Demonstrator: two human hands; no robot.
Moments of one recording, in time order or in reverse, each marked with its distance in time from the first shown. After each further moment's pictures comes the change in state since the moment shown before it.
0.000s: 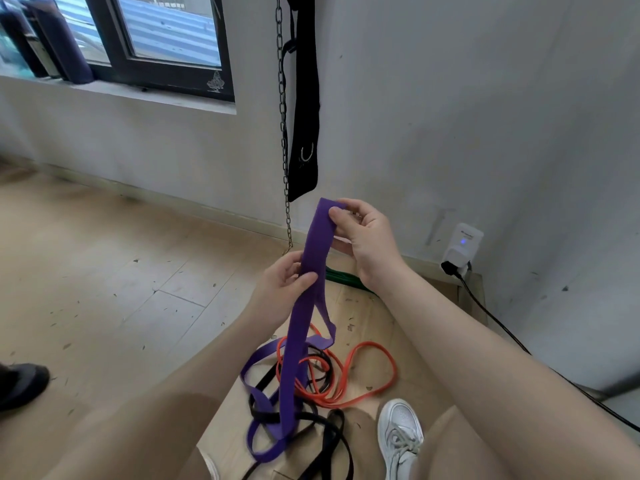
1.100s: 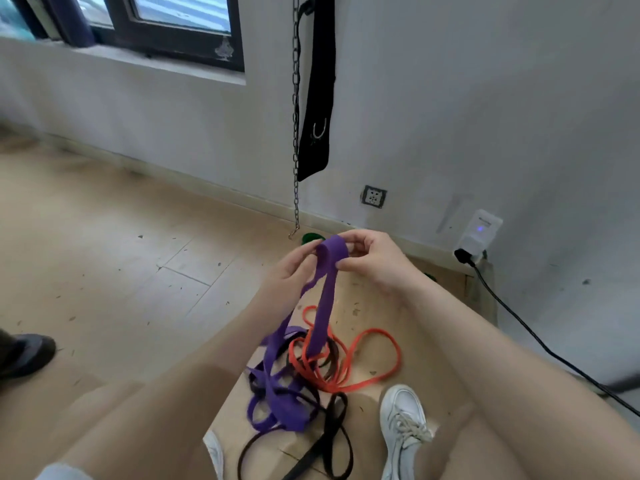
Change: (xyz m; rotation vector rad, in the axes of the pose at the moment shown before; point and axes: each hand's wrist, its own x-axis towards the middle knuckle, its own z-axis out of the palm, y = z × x) left_hand 0.000 -0.034 -0.006 0.070 0.039 -0.094; right_hand -0.012 0.041 -0.025 -0.500 -0.237 0.130
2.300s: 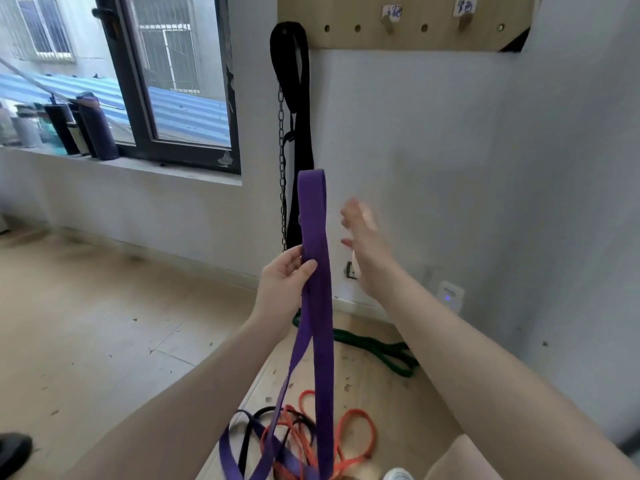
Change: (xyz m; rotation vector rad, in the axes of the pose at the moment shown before) left_hand 0.011 0.131 0.013 -0.365 0.174 0.202; right_hand 0.007 -0.130 -0.029 0.314 0.268 -0.225
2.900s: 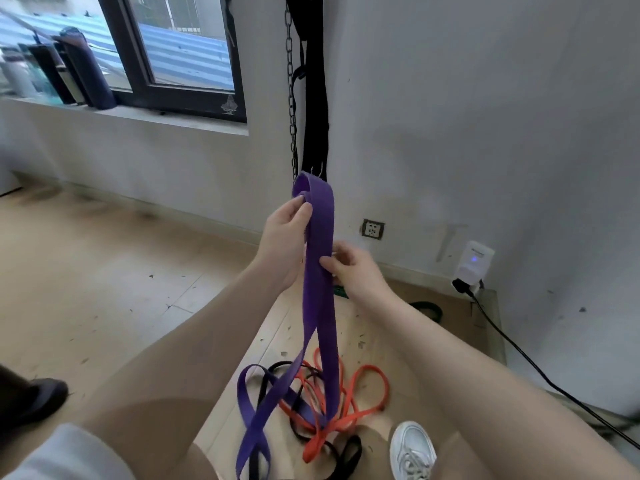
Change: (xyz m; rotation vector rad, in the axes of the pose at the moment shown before) left_hand 0.044 -0.022 -0.014 -0.063 0.031 -0.138; right_hand -0.022 0.095 0.011 -0.234 -0.124 0.201
